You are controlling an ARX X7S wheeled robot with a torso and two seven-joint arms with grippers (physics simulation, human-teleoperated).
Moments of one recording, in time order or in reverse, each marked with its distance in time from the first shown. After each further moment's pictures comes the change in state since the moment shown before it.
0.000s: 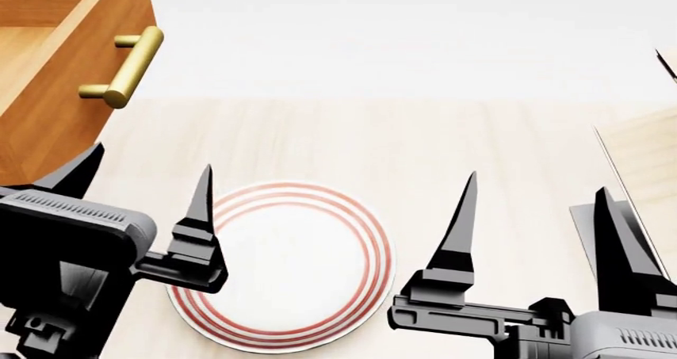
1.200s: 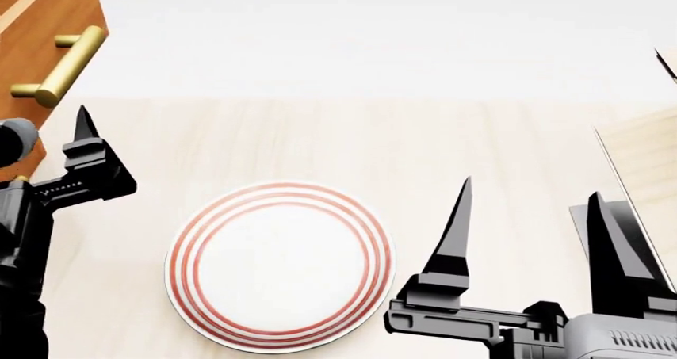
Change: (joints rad) left arm -0.111 0.065 -0.225 -0.184 -0.089 0.033 -0.228; right arm -0.006 0.026 -0.030 0.020 0.016 -0.031 0.026
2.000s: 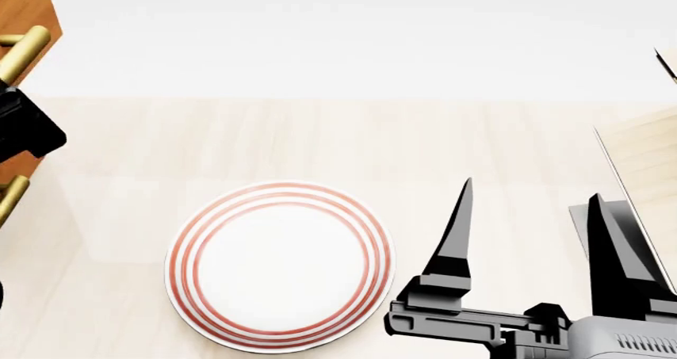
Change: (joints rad) left arm -0.125 -0.003 -0.155 -0.101 -0.094 -0.039 -0.122; right arm -0.004 0.013 -0.003 -0.009 0.026 -0.004 0.016
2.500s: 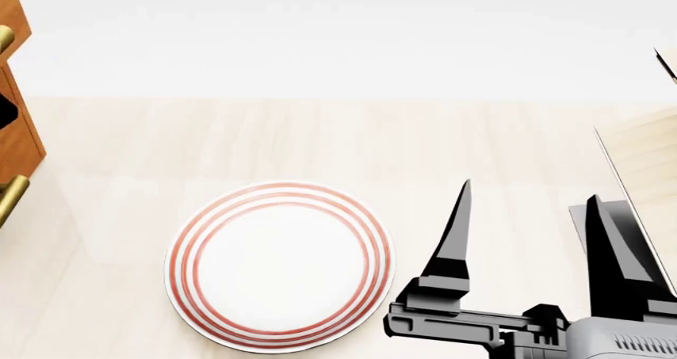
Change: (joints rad) left arm -0.084 -0.031 -0.082 -0.098 -0.044 0.008 -0.043; right arm -0.002 0.008 -0.008 0.008 0.002 -0.012 0.003
